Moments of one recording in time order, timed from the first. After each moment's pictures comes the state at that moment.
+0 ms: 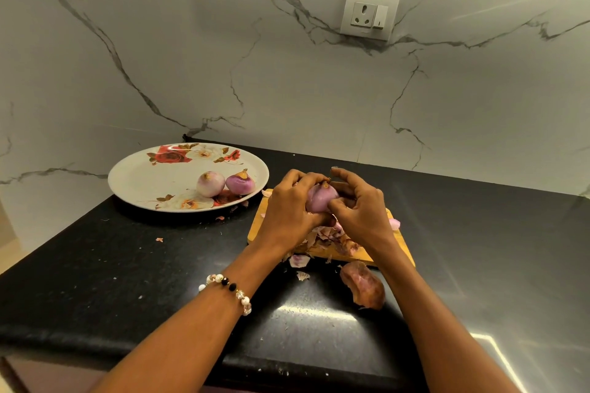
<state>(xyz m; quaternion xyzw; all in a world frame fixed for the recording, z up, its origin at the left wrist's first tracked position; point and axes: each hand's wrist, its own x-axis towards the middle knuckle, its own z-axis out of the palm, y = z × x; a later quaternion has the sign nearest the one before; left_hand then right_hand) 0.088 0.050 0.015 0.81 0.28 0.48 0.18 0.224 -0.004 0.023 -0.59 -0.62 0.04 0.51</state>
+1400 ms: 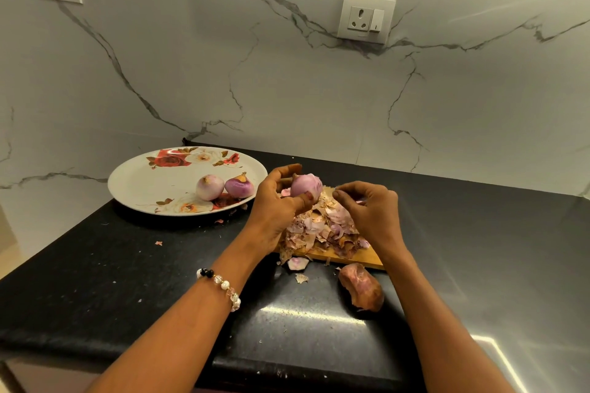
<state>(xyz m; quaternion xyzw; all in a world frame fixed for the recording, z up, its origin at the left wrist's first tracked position) 0.081 0.061 0.022 0.59 0.28 0.49 0.57 0.245 0.000 0.020 -0.62 -0.59 -0.05 0.52</state>
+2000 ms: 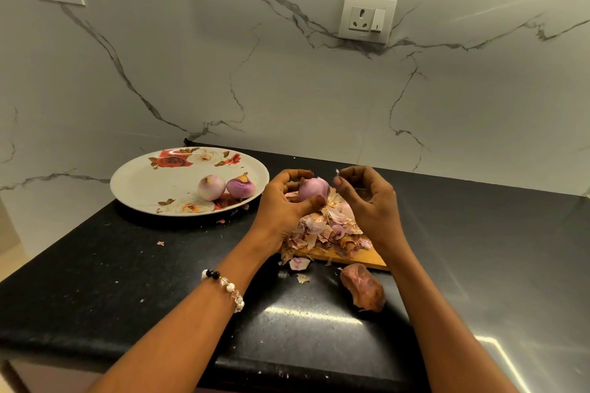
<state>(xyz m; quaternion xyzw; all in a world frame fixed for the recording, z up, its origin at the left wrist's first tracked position) 0.083 0.055 0.022 0.63 0.28 0.48 0.54 0.237 -0.003 0.029 -0.55 -0.59 0.05 0.59</state>
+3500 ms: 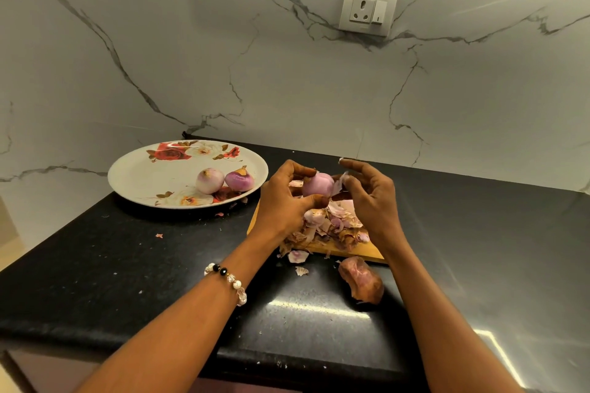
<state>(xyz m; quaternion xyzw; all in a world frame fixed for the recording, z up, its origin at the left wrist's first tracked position) 0.086 0.053 0.019 0.71 0.29 0.51 0.38 0.241 0.003 0.024 -0.55 -0.55 0.08 0.62</state>
